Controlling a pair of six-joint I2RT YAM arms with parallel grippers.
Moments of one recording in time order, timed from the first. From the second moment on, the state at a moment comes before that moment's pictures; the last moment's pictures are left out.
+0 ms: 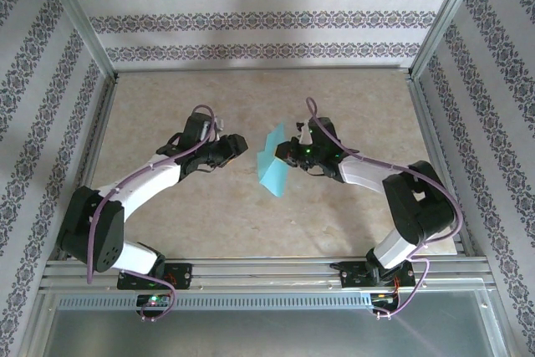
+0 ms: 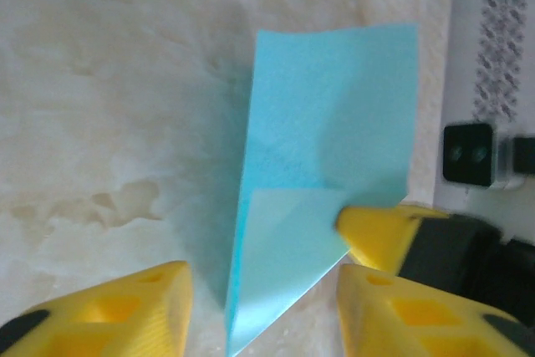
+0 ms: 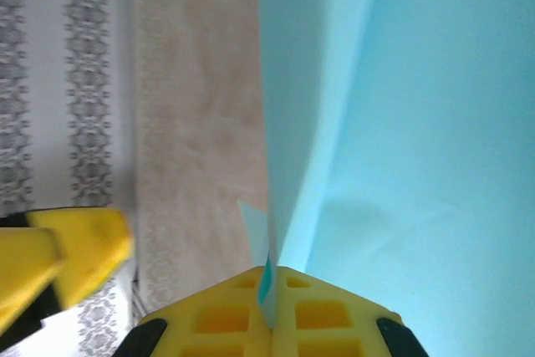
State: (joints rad) left arm -0.40 1.43 0.88 -0.16 0.41 -0.92; right arm 0.45 1.61 0.81 0.19 -0.60 0.94
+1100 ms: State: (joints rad) left arm -0.43 1.48 0.76 0.31 0.68 -1.10; right arm 0.38 1.66 0.73 0.77 -0.90 1.31
